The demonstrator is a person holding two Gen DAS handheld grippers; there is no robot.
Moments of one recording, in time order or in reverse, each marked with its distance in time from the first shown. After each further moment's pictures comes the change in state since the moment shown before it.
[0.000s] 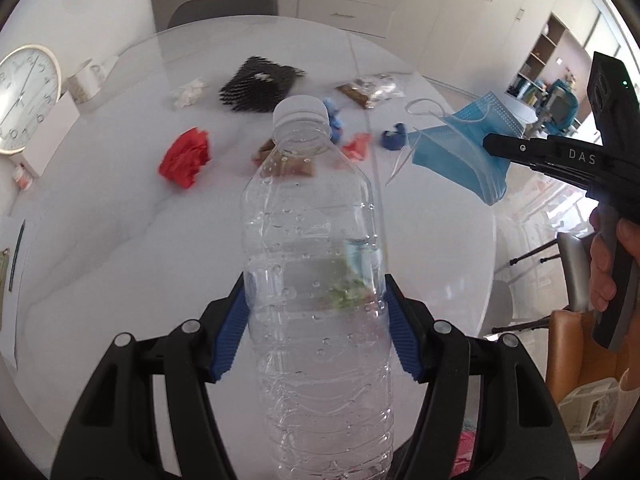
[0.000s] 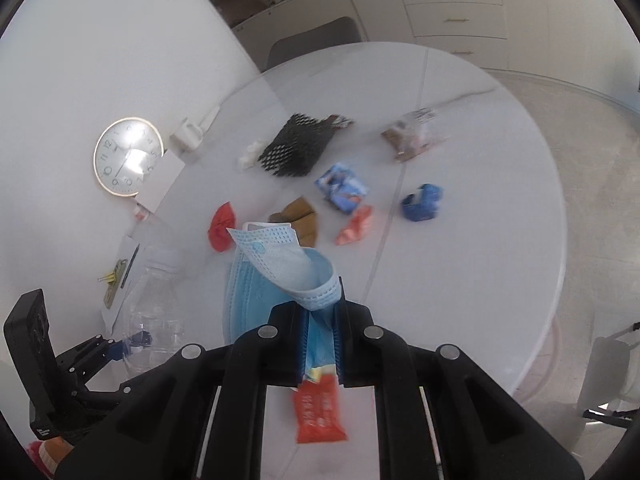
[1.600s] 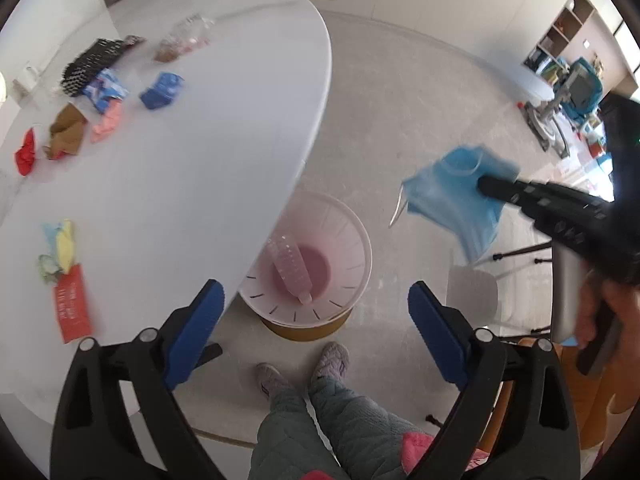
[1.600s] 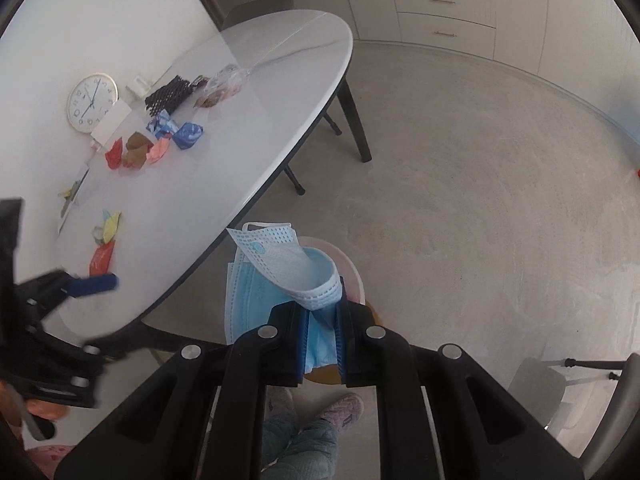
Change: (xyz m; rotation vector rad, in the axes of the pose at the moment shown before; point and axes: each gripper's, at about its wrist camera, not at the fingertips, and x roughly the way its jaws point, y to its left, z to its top) left arm 0.118 -0.328 0.039 -0.122 0.131 0.085; right arm -0.042 -0.314 -0.020 -0.229 0.202 -0.019
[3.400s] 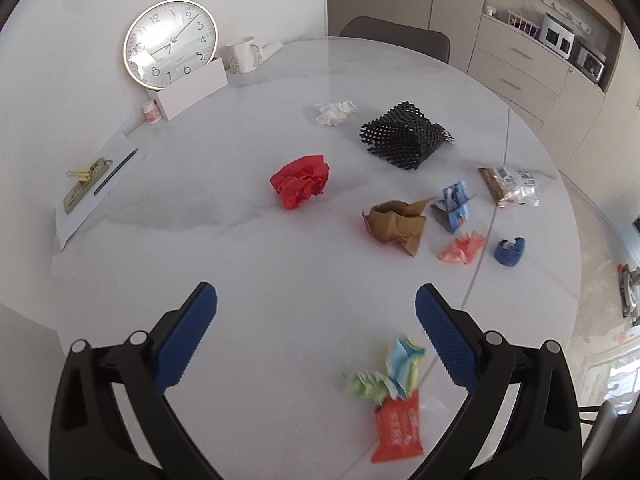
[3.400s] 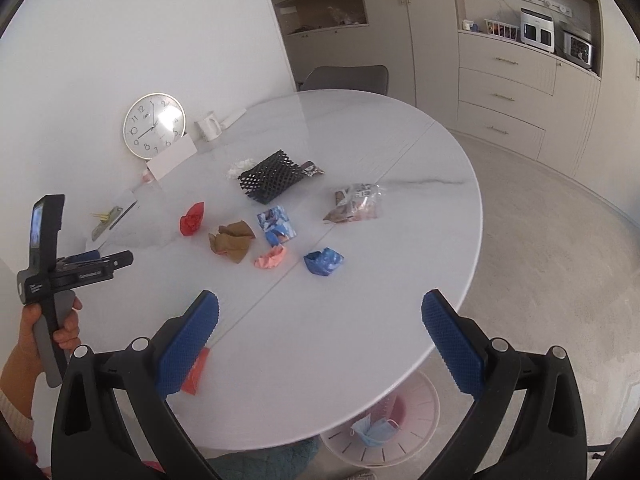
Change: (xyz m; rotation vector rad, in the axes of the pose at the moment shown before) left arm -0.066 0.351 0.038 -0.397 -0.236 0.345; right arm -0.022 0.229 0.146 -0.187 -0.230 0.031
